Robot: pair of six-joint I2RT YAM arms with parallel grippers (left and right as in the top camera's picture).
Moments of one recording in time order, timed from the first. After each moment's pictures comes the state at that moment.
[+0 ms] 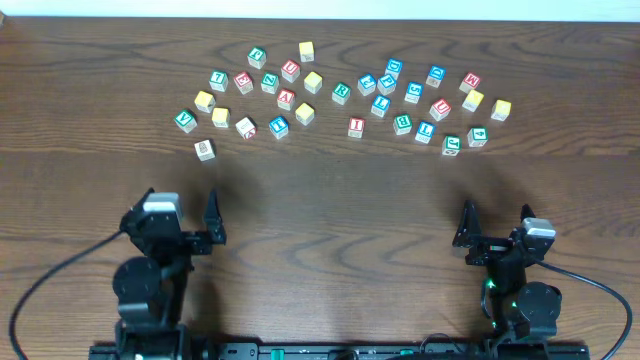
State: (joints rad) left arm 0.04 0.35 0.31 -0.16 0.07 -0.04; right arm 0.02 0.01 0.01 -0.07 0.04 0.19
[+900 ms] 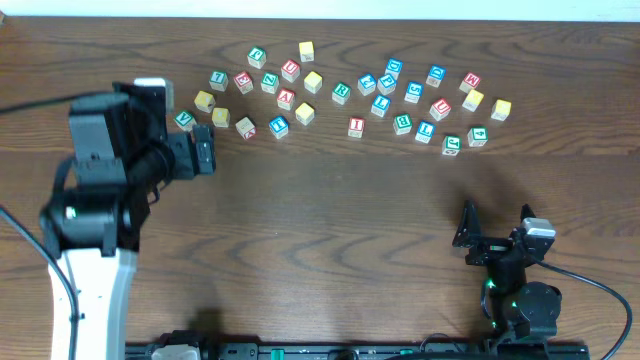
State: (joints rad) left arm 0.04 1.17 1.31 -0.90 0.13 -0.01; right arm 0.02 0.01 0.01 -0.07 0.04 0.19
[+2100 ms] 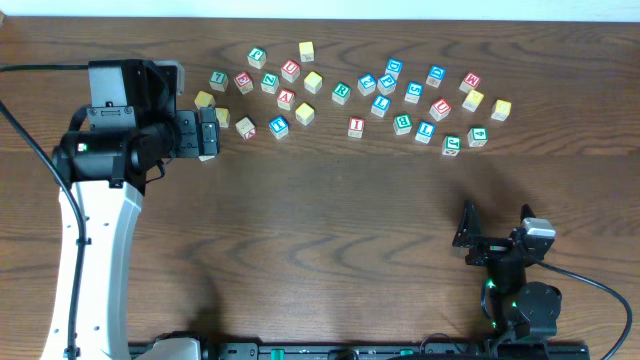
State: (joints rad) left arm 0.04 1.37 1.39 -0.96 0.13 -0.01; right arm 0.02 0.01 0.01 -0.07 0.04 0.19
